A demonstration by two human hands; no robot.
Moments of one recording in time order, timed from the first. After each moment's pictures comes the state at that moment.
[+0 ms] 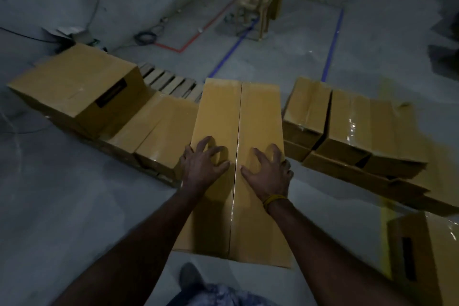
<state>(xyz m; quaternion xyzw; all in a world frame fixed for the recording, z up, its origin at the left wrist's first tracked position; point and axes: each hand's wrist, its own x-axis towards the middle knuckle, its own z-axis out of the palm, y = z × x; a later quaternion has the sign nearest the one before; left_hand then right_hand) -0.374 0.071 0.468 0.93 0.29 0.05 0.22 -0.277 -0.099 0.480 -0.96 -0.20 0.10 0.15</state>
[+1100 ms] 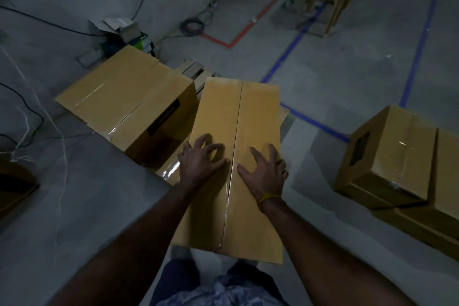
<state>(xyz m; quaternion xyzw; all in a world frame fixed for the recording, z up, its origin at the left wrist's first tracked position) -0.289 0.552 0.420 0.90 0.37 -0.03 0.23 -0.177 0.390 0.420 -0.94 -0.25 0.15 0.17</state>
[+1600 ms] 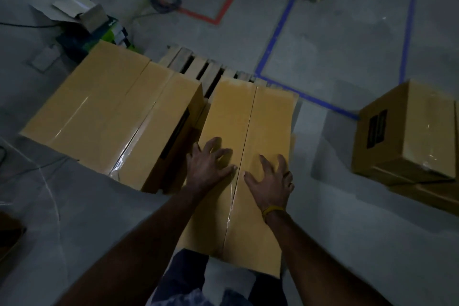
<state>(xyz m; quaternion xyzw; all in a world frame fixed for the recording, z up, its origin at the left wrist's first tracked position) -0.276 0.800 0.327 0.93 0.24 -0.12 0.25 -0.211 0.613 0.338 -0.97 -0.11 0.18 0.13</state>
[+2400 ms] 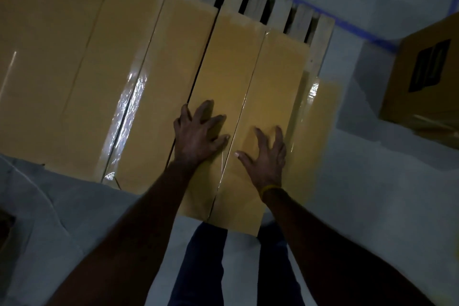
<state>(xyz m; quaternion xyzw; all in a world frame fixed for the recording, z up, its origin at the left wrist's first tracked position) -0.274 0.977 0.126 0.95 0.18 -0.13 0.24 -0.229 0.774 0.141 -0.95 -0.07 0.26 0.16</state>
